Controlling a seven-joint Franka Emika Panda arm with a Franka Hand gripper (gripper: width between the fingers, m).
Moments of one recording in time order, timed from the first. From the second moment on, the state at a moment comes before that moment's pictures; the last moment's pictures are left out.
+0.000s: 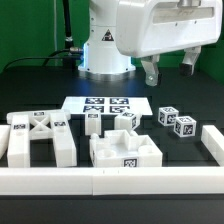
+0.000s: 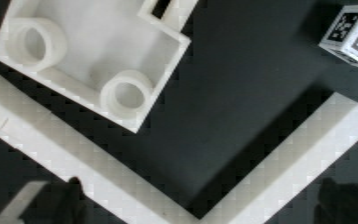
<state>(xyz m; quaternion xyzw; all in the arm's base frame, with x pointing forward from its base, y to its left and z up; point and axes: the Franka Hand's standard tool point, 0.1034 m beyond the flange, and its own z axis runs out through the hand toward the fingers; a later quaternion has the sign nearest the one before) 0.583 0.055 0.132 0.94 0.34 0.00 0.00</state>
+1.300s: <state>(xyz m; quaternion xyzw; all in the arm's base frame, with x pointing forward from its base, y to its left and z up) 0.584 0.035 0.086 0.99 0.17 0.02 -0.02</state>
